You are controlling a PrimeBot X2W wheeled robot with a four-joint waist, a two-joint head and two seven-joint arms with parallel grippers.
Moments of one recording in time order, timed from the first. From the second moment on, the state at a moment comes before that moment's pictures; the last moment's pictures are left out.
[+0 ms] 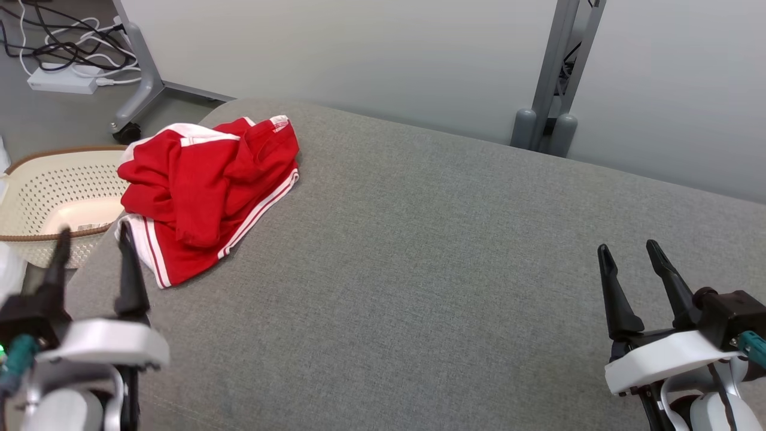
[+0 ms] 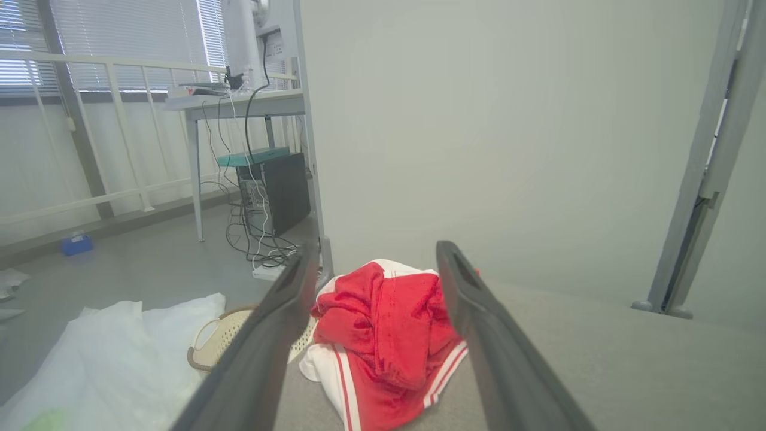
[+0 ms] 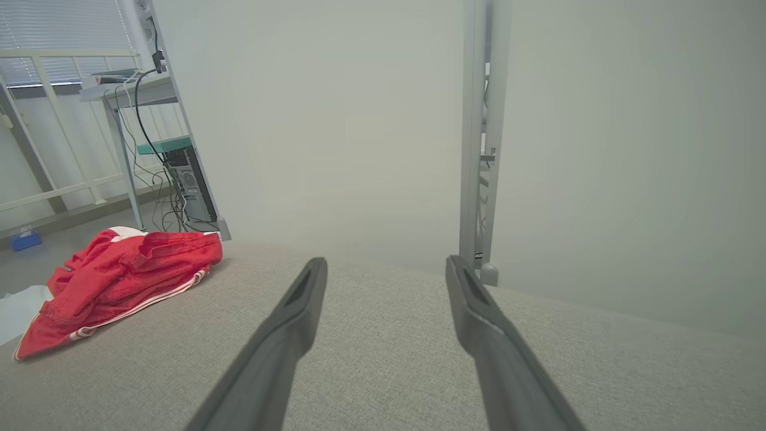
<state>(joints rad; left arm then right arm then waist) -0.07 0.33 -0.12 -0.01 -0.37 0.31 -0.12 -0.10 -0.05 0.00 0.10 0.18 0.13 -0.10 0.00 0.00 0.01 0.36</state>
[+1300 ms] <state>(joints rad) -0.91 0.44 -0.16 1.08 -0.56 -0.06 0.14 -0.33 -0.06 0.03 -0.05 0.08 0.13 -0.03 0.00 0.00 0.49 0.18</state>
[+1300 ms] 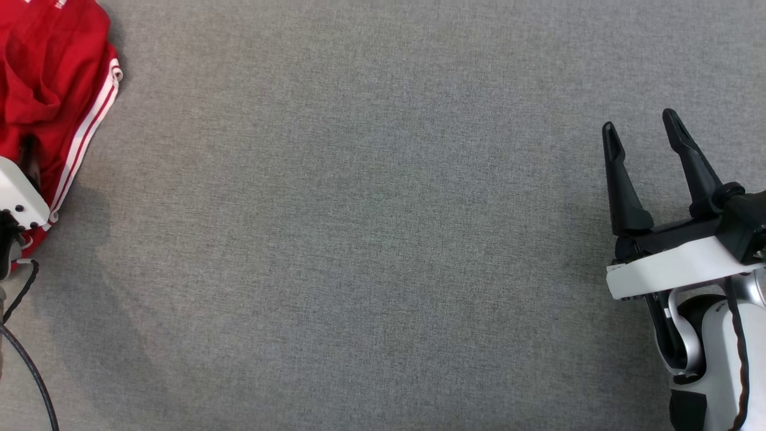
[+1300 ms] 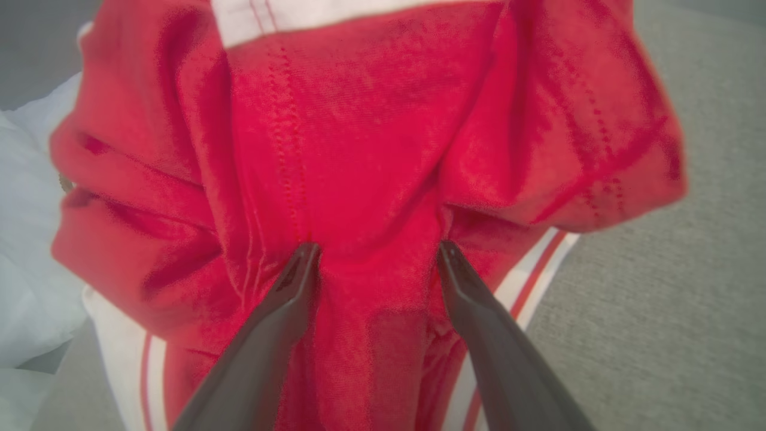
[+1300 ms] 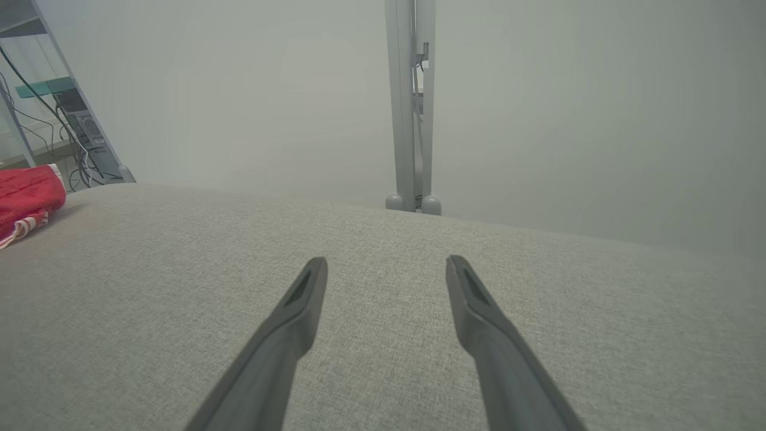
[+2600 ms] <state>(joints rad) -0.33 0.39 -0.24 0.15 -0.38 0.30 -0.16 -0.17 -0.05 -0.02 0.00 0.14 0.13 -0.08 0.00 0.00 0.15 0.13</state>
